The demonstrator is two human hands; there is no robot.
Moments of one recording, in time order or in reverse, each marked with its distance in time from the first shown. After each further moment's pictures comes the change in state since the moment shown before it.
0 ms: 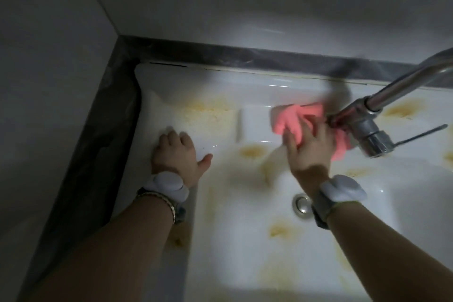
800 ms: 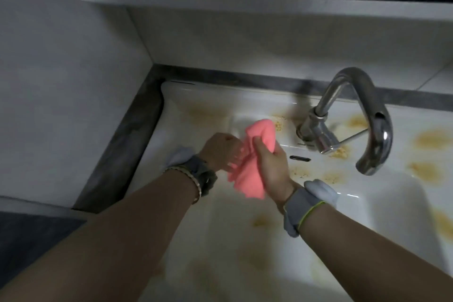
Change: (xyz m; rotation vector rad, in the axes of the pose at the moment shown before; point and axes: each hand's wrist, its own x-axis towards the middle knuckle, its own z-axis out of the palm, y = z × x) left_hand -0.080 0.082 -0.105 -1.174 -0.368 -0.112; right_hand -0.046 -0.047 -0.090 1.151 -0.430 0.615
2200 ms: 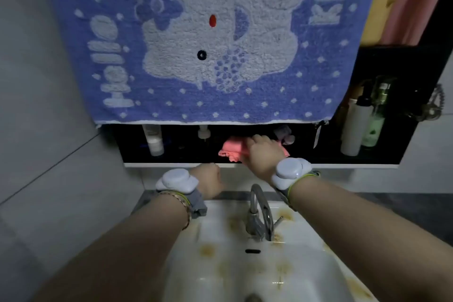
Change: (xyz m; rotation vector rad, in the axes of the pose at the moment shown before) left_hand -0.180 0.181 -0.029 0.955 0.376 0.539; right_hand -0.120 -0.267 -0.075 -1.540 0.332 -0.924
